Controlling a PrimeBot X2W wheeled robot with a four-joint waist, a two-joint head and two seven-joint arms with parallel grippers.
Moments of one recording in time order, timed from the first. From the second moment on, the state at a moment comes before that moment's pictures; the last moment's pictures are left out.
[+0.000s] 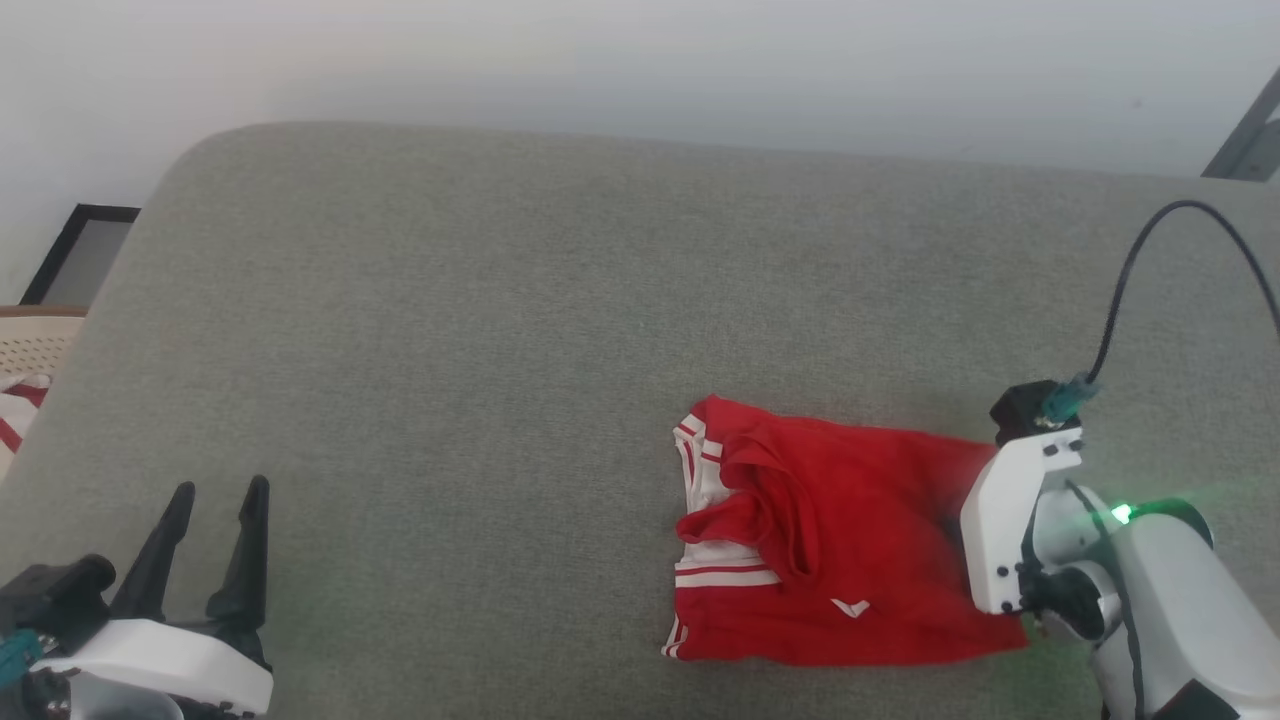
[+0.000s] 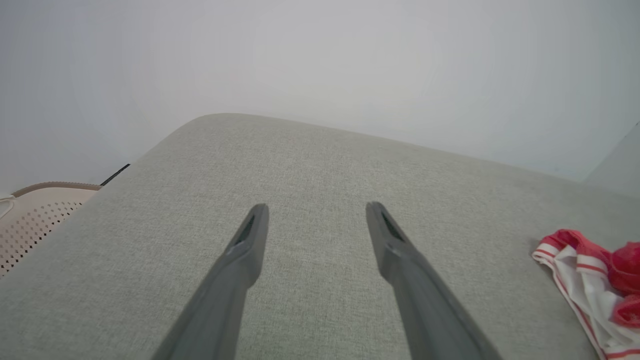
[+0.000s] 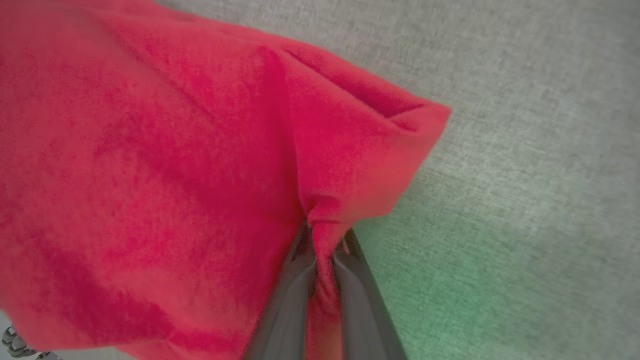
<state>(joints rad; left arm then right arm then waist) -0.04 0.41 -0.03 0.28 -0.61 -0.13 -0.26 -0.40 -0.23 0.17 0.51 0.40 0.13 0.73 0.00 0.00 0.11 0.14</state>
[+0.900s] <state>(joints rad) -0.31 0.40 -0.18 0.24 -0.57 -0.13 -0.26 -0.73 -0.51 0.02 0.53 0.23 0.13 0.64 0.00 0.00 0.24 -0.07</state>
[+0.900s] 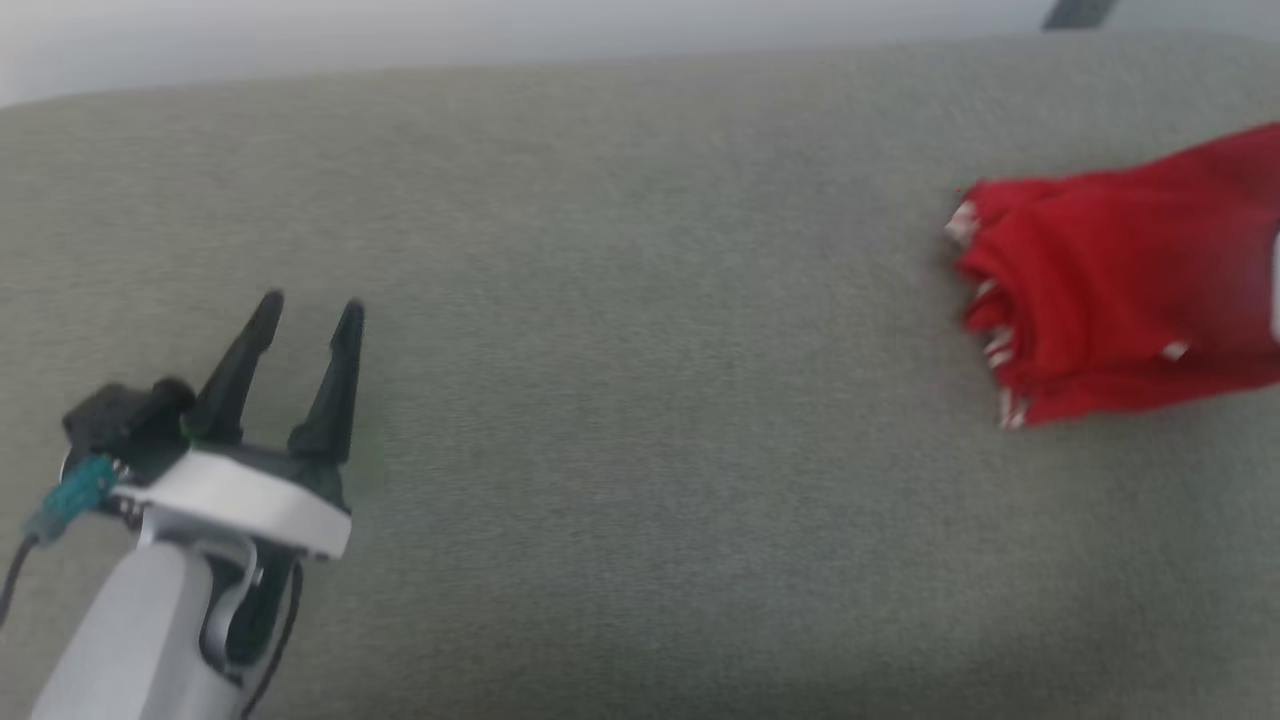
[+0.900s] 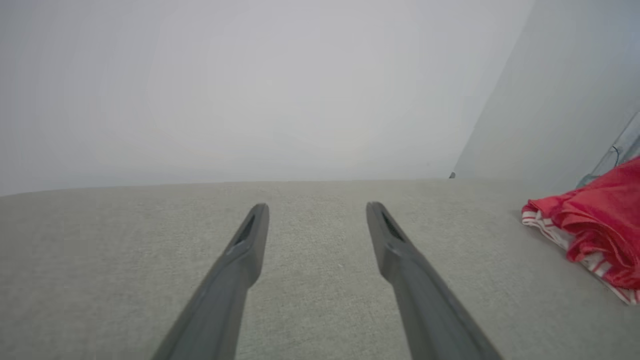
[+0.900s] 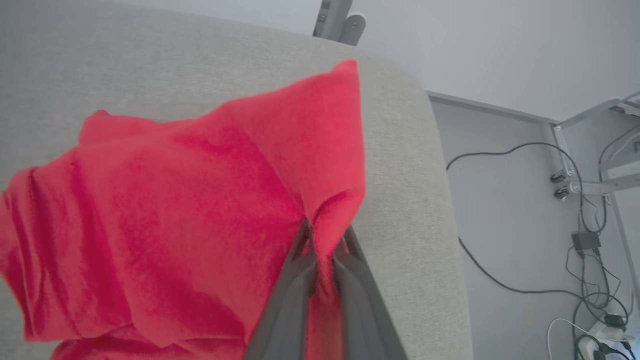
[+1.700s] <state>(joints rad) -0.64 0.46 -0.42 0.23 -0.59 -0.13 -0.26 -1.01 -0.59 0.00 0.85 -0.05 0.13 0.30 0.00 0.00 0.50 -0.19</state>
